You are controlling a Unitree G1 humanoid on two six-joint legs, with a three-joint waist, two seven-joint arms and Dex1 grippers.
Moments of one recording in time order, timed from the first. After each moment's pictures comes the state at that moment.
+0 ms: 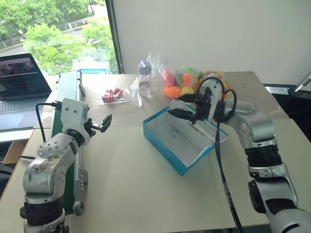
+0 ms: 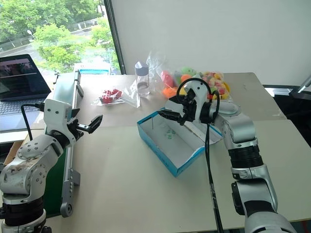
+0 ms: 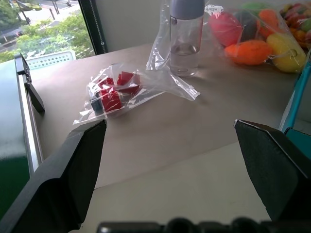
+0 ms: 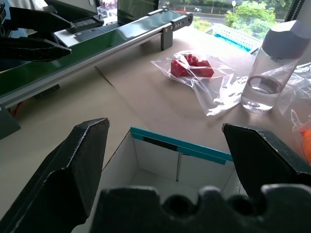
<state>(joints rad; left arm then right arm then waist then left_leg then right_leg) -0.25 0.49 0.29 -0.53 -0.34 0.88 -0.29 -0.77 -0.51 0.06 0.10 0.39 0.60 0.92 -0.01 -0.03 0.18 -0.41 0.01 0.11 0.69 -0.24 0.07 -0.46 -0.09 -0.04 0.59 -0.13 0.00</state>
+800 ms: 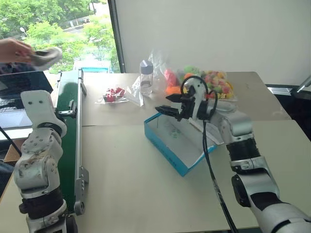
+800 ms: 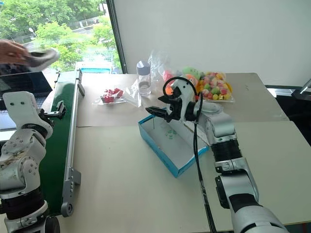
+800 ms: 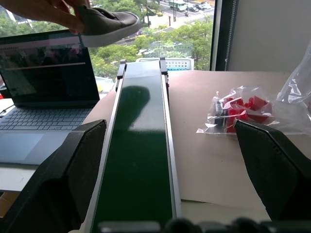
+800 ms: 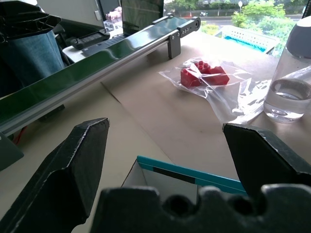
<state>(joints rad) -0.35 0.43 0.45 -0.45 -0.24 0.88 0.02 -0.86 -0.35 0.08 0.28 0.35 0.54 0.87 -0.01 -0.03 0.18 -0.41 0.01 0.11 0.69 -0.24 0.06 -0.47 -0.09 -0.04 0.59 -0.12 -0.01</state>
